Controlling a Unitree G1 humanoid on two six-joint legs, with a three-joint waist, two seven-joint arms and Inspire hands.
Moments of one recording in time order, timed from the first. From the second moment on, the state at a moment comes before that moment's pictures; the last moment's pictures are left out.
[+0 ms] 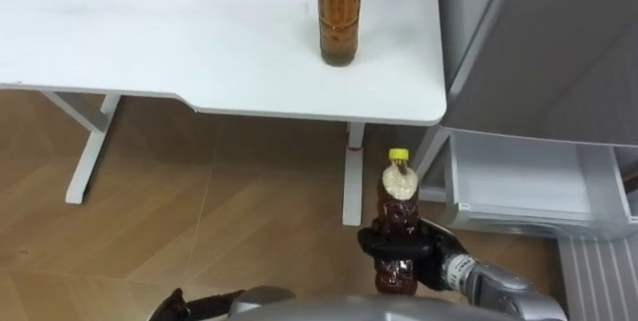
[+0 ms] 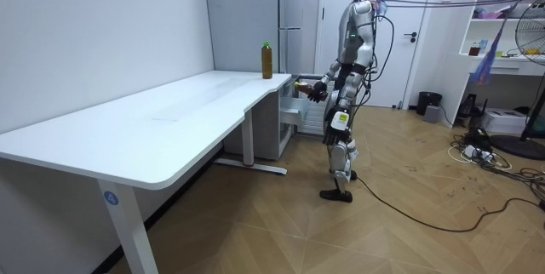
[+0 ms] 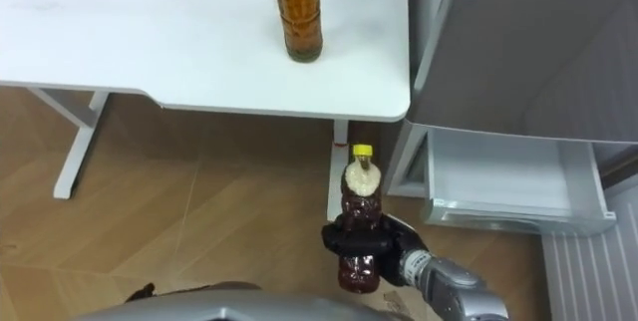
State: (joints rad) left arm 0.26 0.19 -0.01 0.98 -0.46 0.04 0.06; right arm 0.14 -0.25 0.23 0.74 0.42 0.14 0.42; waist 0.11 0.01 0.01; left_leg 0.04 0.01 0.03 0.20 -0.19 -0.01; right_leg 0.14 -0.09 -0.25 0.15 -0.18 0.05
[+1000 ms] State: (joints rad) left arm 0.25 0.20 -0.03 0.97 -0.27 0.01 0.05; right arm 0.15 -0.24 0.17 0.83 1.06 0.10 0.20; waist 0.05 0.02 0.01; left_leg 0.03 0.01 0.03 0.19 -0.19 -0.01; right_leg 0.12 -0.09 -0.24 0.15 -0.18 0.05
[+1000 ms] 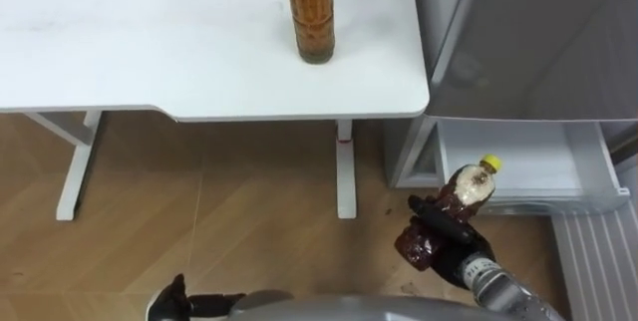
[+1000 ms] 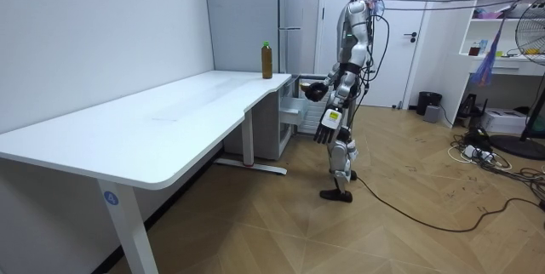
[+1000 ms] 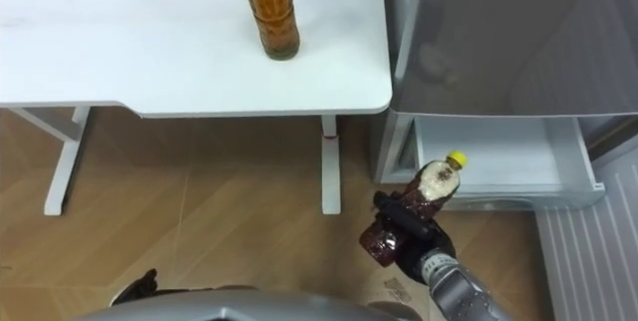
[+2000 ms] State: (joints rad) left arm 0.27 0.20 -0.04 0.98 -0.22 -0.01 0.06; right arm 0.14 -0.23 0.11 0.84 1.41 0.02 0.17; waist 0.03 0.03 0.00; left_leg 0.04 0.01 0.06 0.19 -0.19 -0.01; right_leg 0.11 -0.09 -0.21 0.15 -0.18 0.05
